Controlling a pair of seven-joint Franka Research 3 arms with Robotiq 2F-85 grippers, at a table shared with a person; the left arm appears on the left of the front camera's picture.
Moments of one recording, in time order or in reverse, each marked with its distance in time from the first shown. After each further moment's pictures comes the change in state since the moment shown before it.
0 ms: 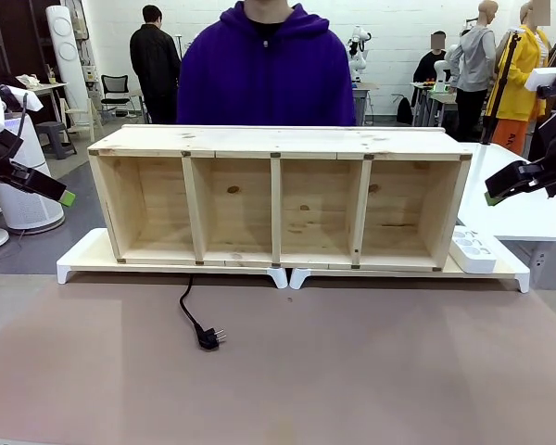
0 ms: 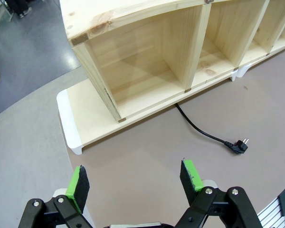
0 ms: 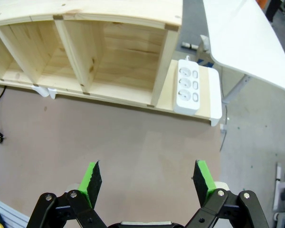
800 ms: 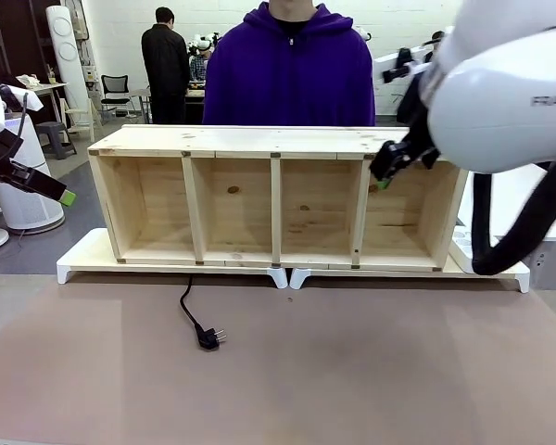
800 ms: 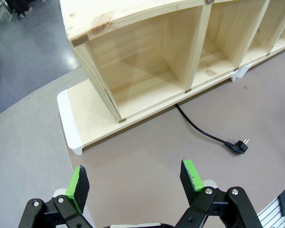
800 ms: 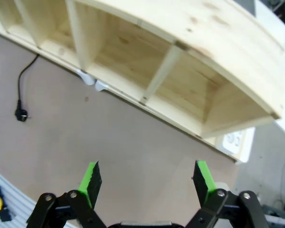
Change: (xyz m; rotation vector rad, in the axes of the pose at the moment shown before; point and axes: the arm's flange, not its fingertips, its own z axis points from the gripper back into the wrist) left arm 0.001 0.000 0.001 0.002 -0.001 -0.001; right arm 0.090 0.147 -0.027 0.091 0.111 0.317
